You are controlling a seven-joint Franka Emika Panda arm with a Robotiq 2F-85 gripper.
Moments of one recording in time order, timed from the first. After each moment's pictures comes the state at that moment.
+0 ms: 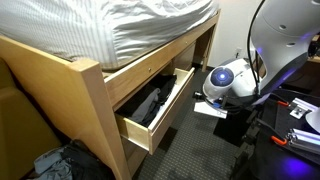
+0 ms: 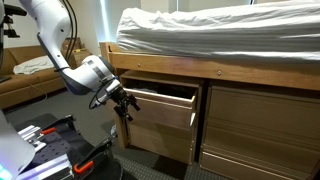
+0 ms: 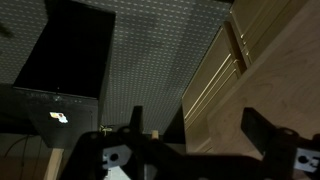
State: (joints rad) arm 1.12 0.98 -0.74 -2.42 -0.53 3.12 2.31
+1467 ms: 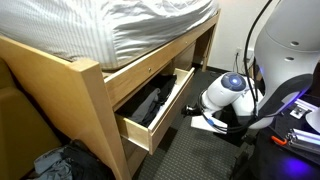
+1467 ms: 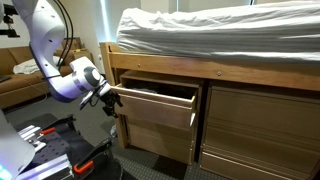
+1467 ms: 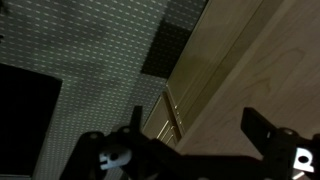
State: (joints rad) arm 1.08 0.97 -0.52 -2.42 -0.07 3.45 1.86
